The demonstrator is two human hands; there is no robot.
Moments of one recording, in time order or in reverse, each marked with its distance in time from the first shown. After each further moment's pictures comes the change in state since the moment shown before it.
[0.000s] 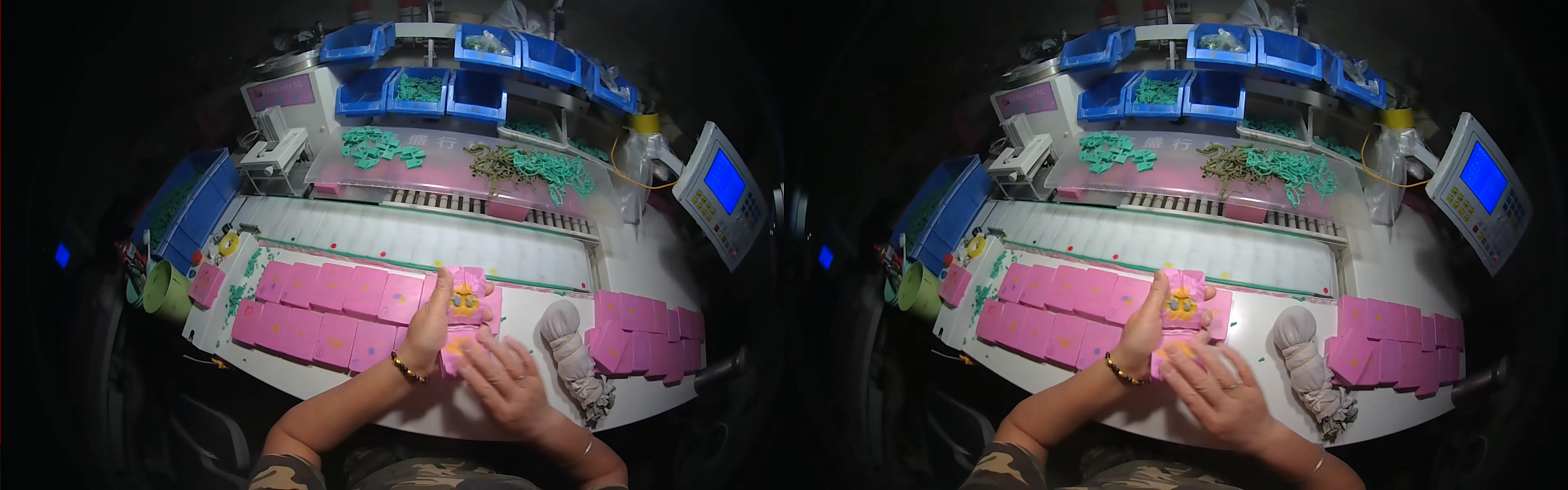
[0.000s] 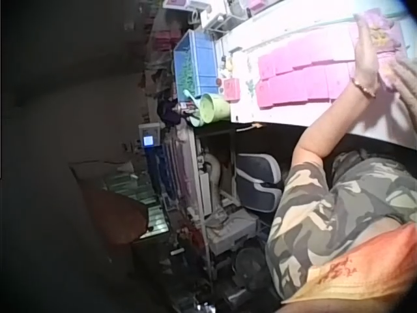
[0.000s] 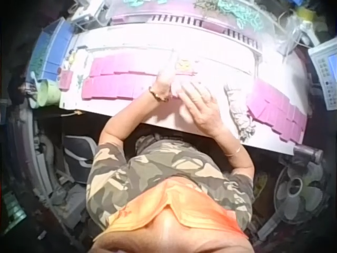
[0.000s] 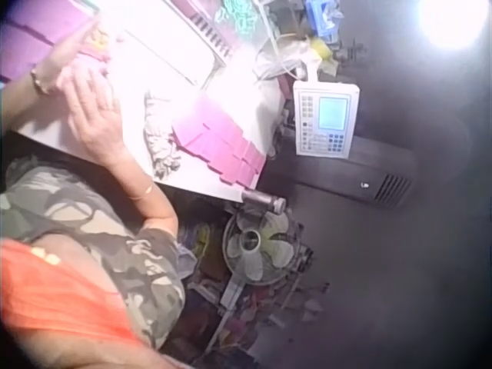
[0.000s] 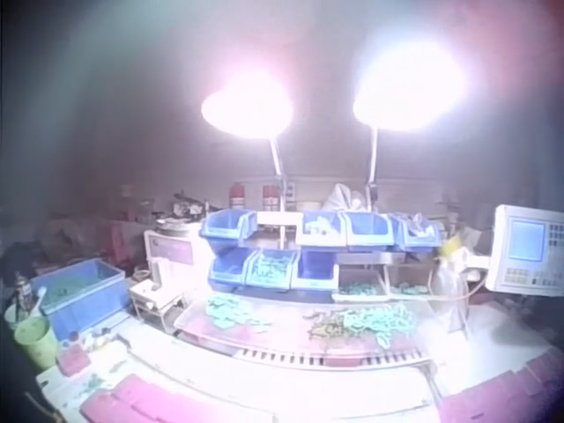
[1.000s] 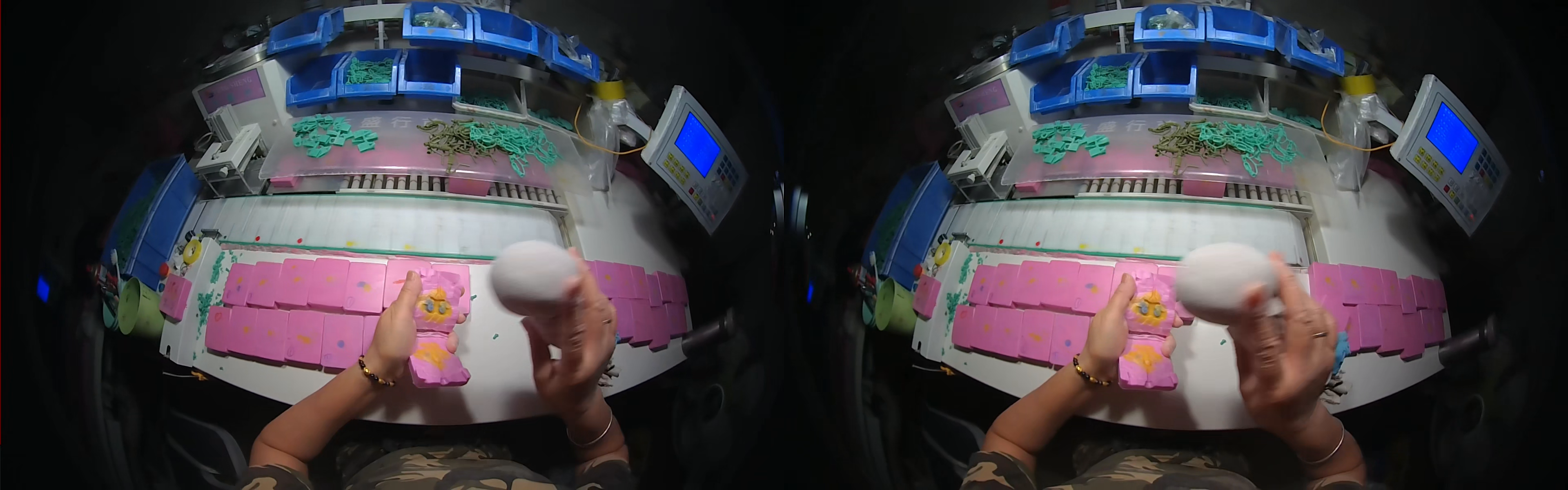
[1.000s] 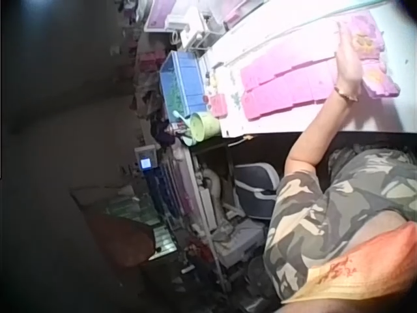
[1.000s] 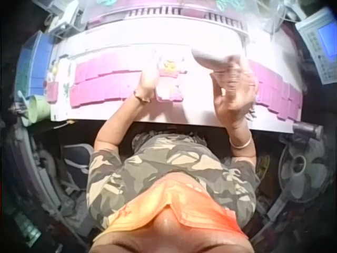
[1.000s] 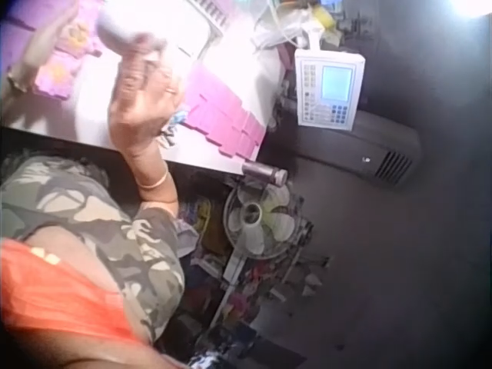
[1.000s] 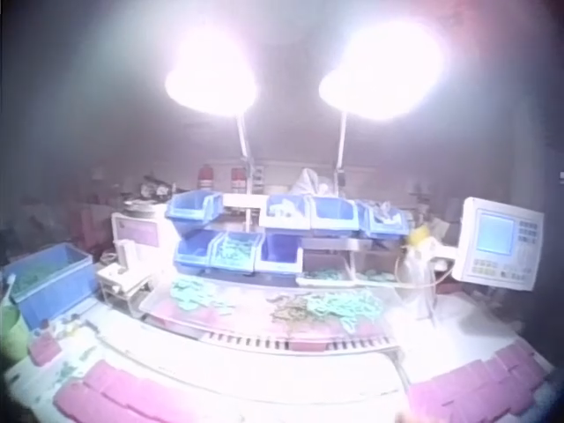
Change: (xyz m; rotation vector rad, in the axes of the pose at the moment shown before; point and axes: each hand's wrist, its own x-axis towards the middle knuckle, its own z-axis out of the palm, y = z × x) left_hand -0.018 -0.005 0.005 0.206 0.095 -0.049; right_hand 0.001 0.027 -0.054 -0.250 0.309 0.295
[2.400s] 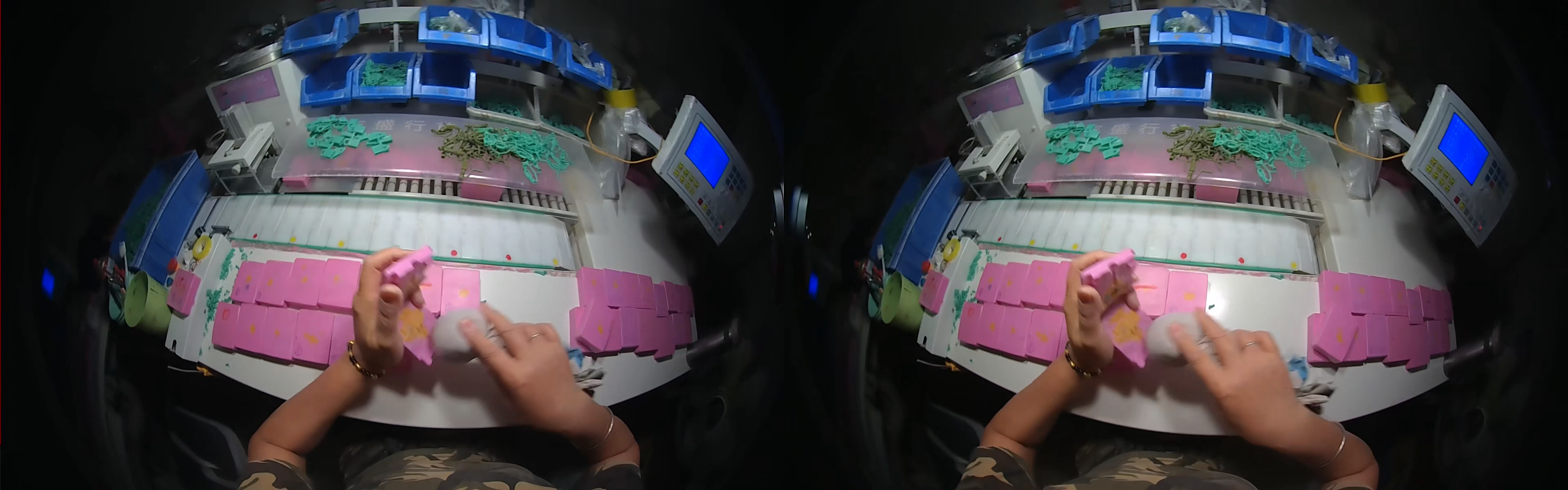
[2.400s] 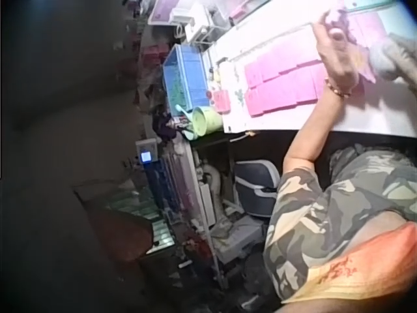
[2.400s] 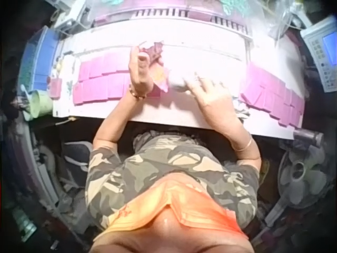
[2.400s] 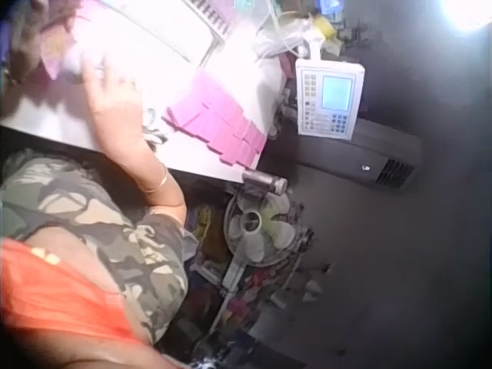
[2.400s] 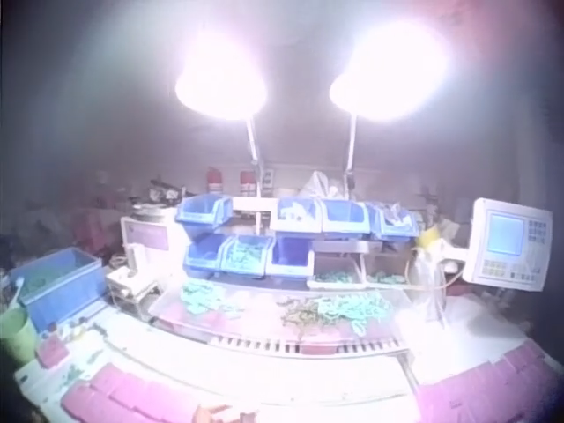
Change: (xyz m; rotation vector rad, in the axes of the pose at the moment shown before) left_hand 0.001 0.021 -0.024 0.660 0.110 1.013; right_hand -0.001 -0.011 0.010 0.166 -0.564 -0.159
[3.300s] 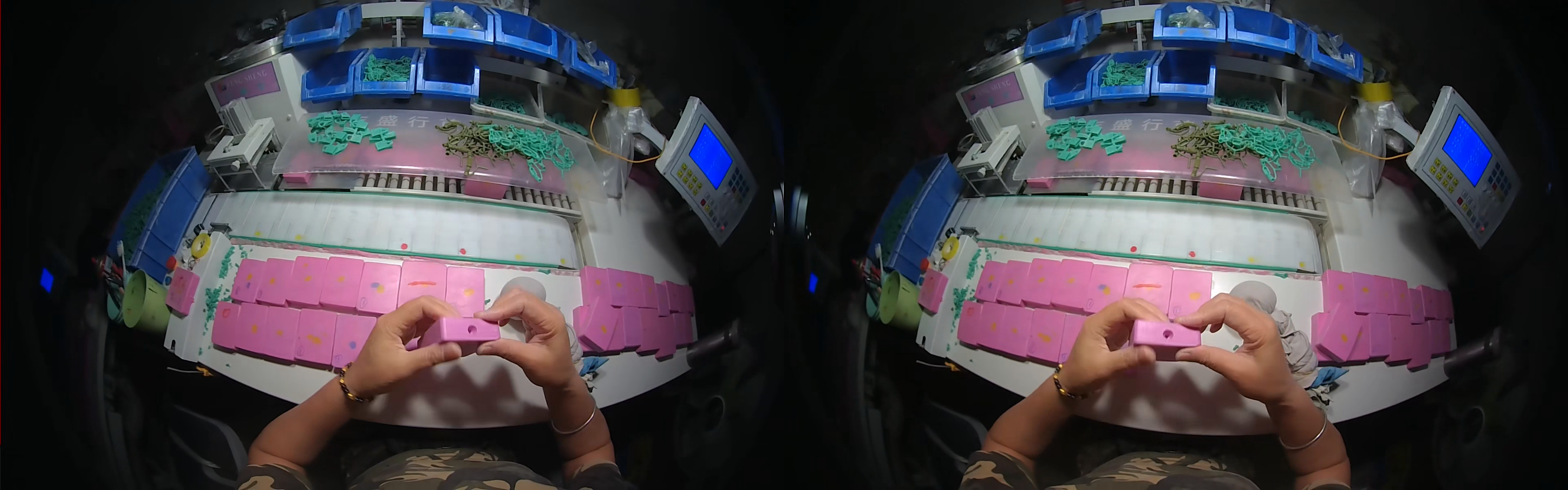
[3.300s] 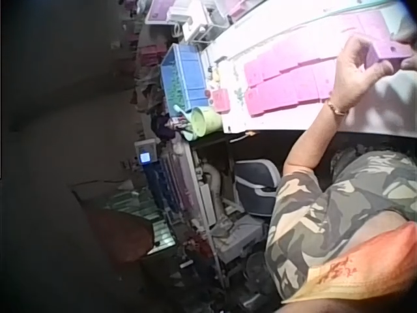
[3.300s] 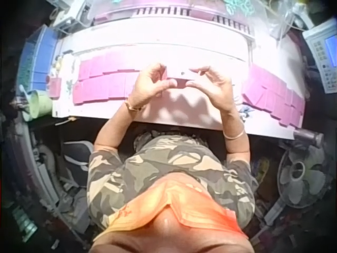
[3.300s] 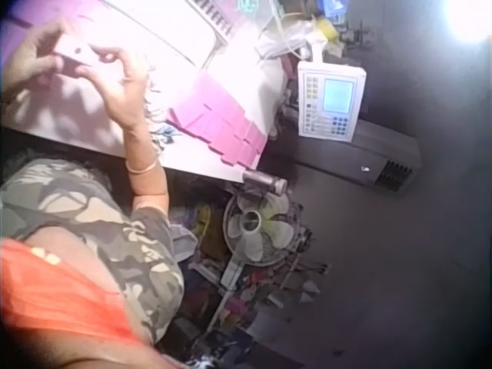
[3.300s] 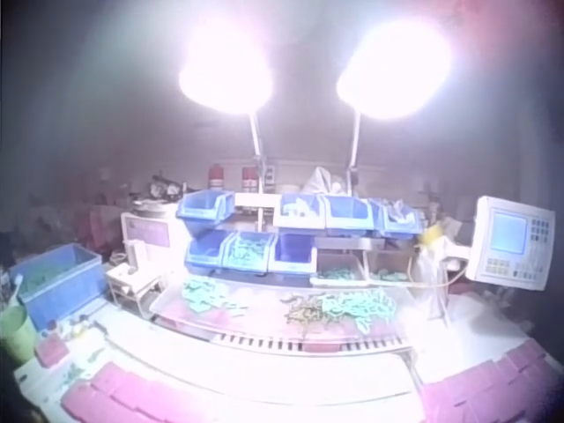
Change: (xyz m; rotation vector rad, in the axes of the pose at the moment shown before) left_hand -0.019 0.024 -0.011 -0.401 -0.370 -0.440; right_hand 0.026 0.021 0.028 1.117 0.284 0.192
